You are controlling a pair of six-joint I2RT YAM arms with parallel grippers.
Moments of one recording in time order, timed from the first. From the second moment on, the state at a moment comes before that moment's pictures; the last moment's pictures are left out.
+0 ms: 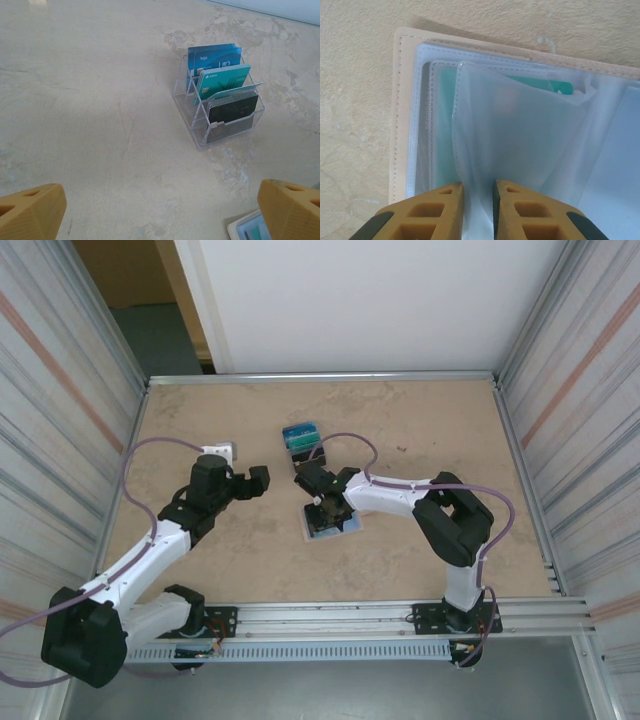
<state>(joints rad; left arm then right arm) -0.40 1.04 0.62 -0.15 -0.09 -0.38 0.92 1.89 1.25 -0.66 -0.01 0.54</state>
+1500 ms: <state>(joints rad) -0.69 1.23 0.69 -0.19 -0.23 -0.32 0.72 1.60 1.08 -0.69 0.09 0.60</state>
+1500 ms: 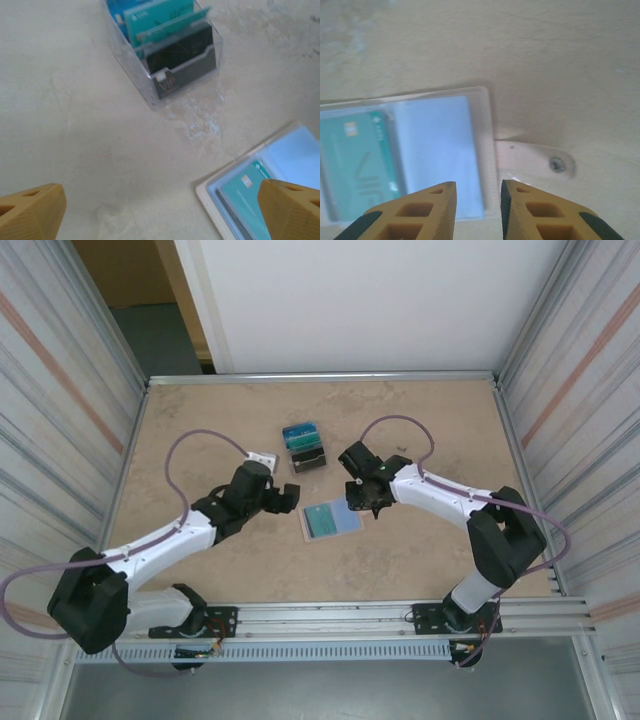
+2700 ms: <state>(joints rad) -0.81 1.58 0.76 -0.19 -0.26 -0.33 0.63 1.73 0.99 -0.41 -0.40 0.62</state>
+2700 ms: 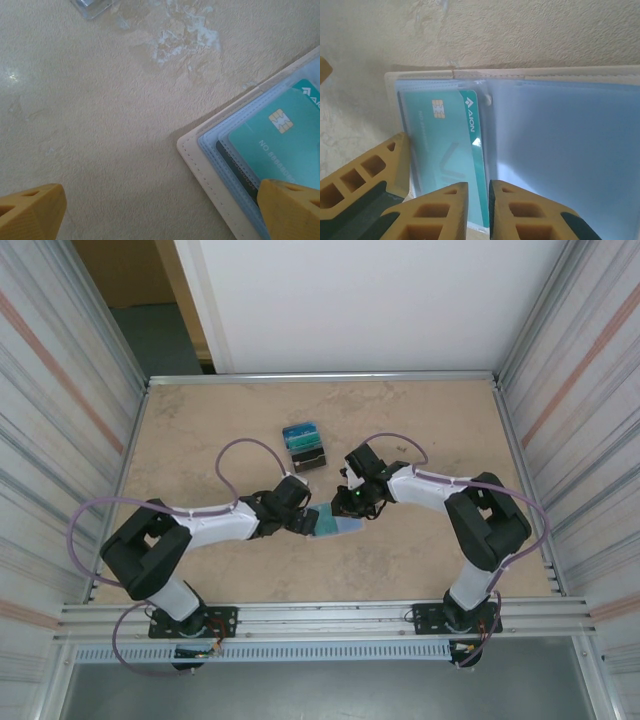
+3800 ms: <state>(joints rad) -0.84 1.61 0.82 -0.28 -0.34 -0.33 0.61 1.78 0.94 -0.32 -0.50 0.65</state>
